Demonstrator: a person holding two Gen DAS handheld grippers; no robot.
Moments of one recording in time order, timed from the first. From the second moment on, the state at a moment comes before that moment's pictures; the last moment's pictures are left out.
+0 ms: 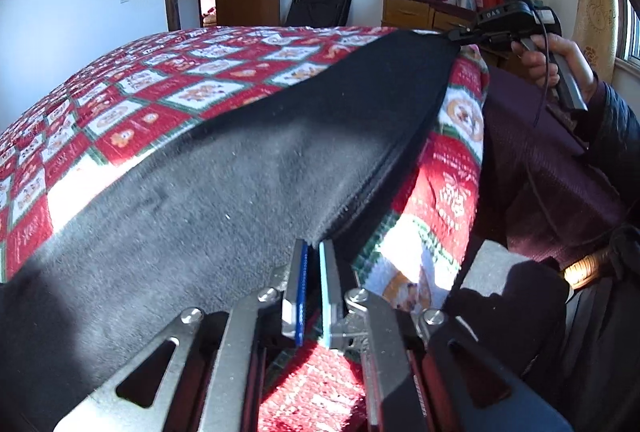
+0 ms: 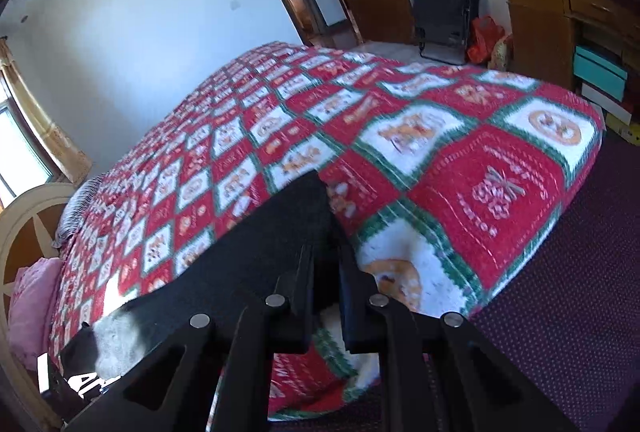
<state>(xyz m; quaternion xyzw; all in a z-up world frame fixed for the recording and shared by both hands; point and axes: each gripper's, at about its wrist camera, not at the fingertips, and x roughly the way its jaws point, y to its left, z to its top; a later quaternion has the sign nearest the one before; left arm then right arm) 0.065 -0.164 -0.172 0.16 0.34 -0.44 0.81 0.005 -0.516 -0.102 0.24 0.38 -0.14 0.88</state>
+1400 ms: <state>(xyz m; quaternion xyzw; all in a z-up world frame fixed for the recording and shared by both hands) 0.100 -0.003 -0.163 0.06 0.32 -0.19 0.93 0.070 -0.208 -0.155 -0.06 0.47 0.16 0.87</state>
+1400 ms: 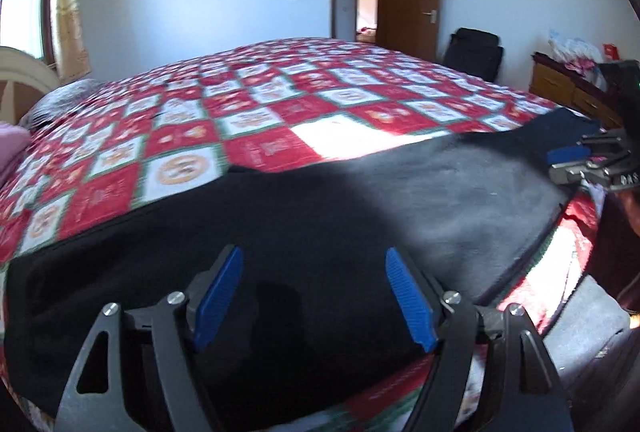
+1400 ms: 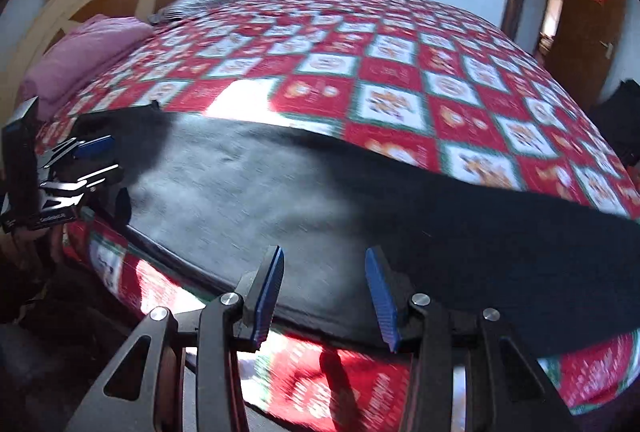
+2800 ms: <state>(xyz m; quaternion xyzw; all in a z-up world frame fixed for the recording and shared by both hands) 0.123 0.149 -0.182 0.02 0.32 0.01 0.95 0.124 -0.008 -0.164 -0.10 0.44 0.31 0.84</state>
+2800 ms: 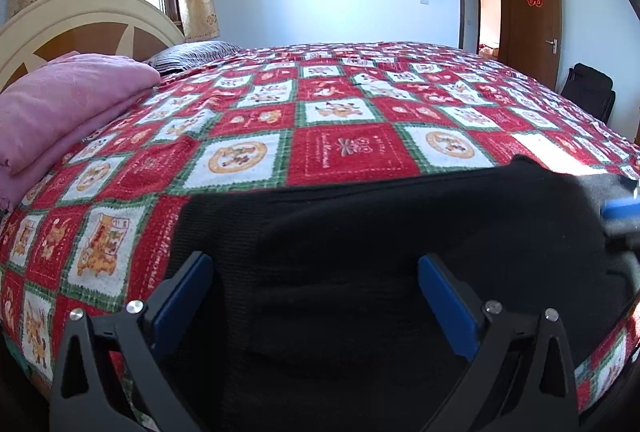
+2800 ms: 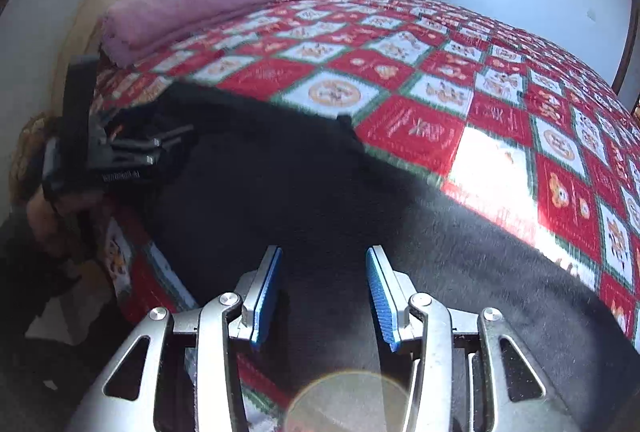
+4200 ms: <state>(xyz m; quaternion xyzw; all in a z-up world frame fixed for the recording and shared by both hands) 0.102 0.113 -0.155 0.00 0.28 -0.01 0.96 0.155 -0.198 -0.146 0.02 0.50 0.14 0.86</state>
